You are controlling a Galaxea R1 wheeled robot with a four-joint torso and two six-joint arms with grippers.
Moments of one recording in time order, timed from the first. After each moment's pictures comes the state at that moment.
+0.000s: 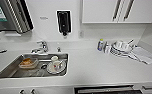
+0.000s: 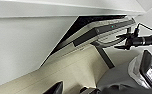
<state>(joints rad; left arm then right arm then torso) 0.68 1.74 -0.92 0.03 0.29 -0.07 -0.94 2.24 -1.58 -0.09 0.11 1.07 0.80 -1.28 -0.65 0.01</state>
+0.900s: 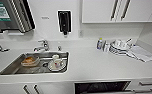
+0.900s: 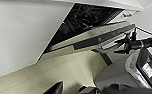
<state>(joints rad) 0.69 1.75 -0.93 0.03 0.29 -0.07 -0.97 2.26 -1.60 -0.09 0.02 1.08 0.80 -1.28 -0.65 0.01</state>
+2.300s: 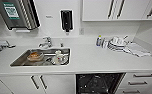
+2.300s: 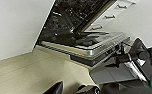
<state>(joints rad) 0.70 1.77 -0.93 0.03 0.29 -0.07 -1.10 2.50 -1.87 -0.09 0.03 1.10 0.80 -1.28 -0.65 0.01</state>
